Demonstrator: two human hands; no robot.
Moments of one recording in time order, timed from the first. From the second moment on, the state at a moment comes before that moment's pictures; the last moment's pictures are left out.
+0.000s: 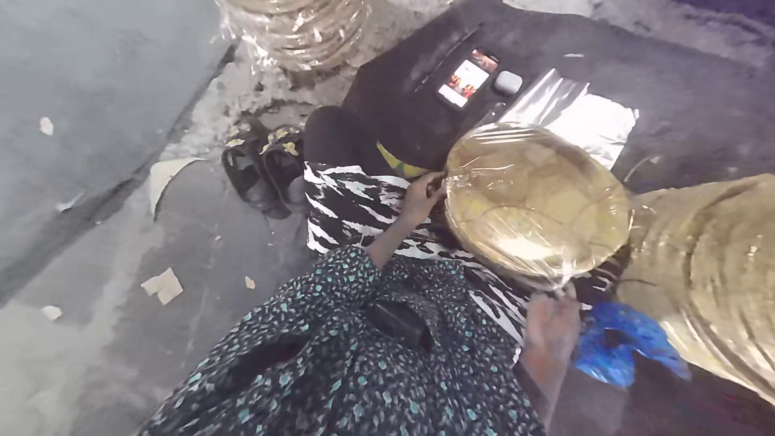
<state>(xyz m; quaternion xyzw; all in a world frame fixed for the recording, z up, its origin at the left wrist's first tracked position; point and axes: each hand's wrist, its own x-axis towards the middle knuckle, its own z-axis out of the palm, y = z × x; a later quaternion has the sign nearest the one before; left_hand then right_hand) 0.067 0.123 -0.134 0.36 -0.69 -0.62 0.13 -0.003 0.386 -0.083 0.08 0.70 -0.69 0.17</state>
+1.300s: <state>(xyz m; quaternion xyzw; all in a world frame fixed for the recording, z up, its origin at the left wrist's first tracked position) 0.153 0.152 -0.076 0.42 -0.71 -0.55 0.11 -0.020 0.372 -0.090 -0.13 0.90 -0.41 0.05</state>
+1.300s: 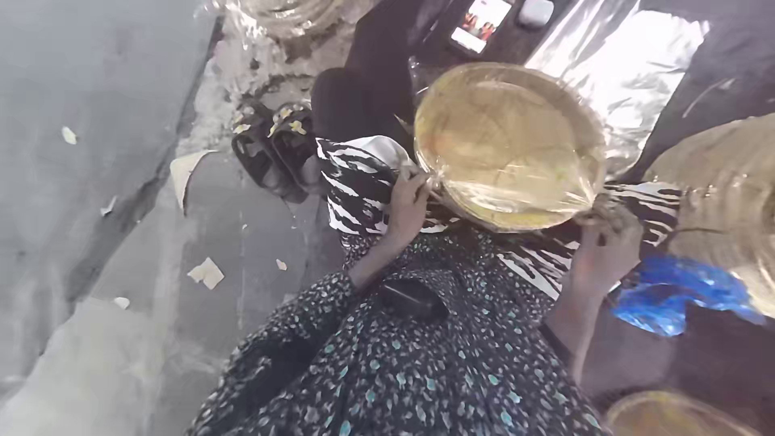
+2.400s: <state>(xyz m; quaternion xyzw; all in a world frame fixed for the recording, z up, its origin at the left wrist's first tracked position) 0.152 0.149 -0.077 0.43 -0.57 -0.70 0.01 0.058 0.235 -0.094 -0.42 0.82 -0.36 0.10</state>
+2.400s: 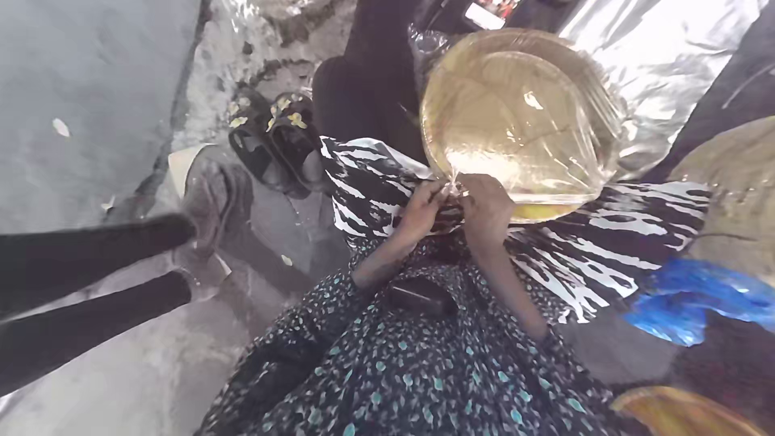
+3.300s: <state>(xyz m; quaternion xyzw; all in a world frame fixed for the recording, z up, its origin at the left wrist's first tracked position) 0.151 0.156 -0.093 0.46 -0.72 -0.51 0.11 0.057 0.233 -0.102 -0.41 0.81 -0.41 0.08</state>
